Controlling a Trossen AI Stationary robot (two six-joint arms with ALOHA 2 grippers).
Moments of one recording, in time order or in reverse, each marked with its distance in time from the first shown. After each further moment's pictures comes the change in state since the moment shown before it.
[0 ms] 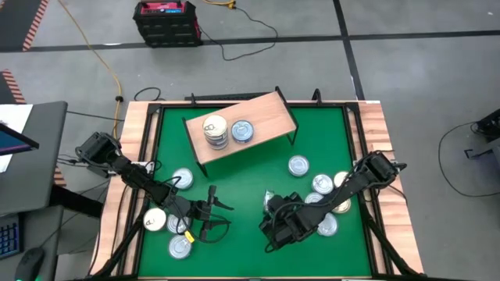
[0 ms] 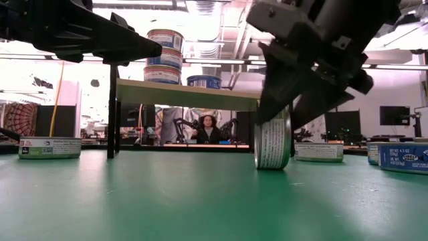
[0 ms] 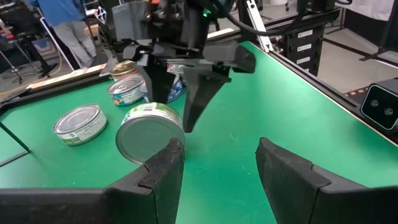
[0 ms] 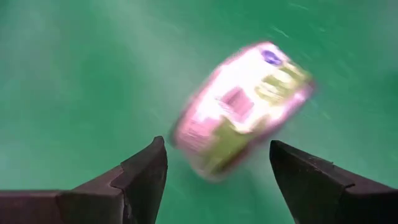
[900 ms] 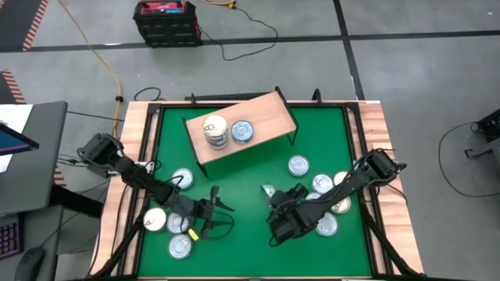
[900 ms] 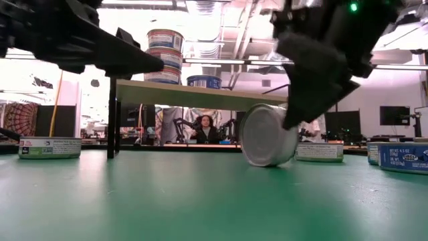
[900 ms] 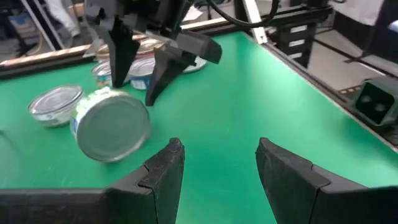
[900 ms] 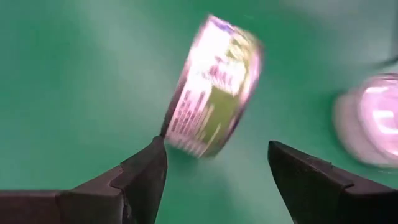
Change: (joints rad) left arm 0.038 0.038 0.000 -0.003 0.076 -0.082; right arm -0.026 -0.027 0.001 -0.253 0.006 -0.113
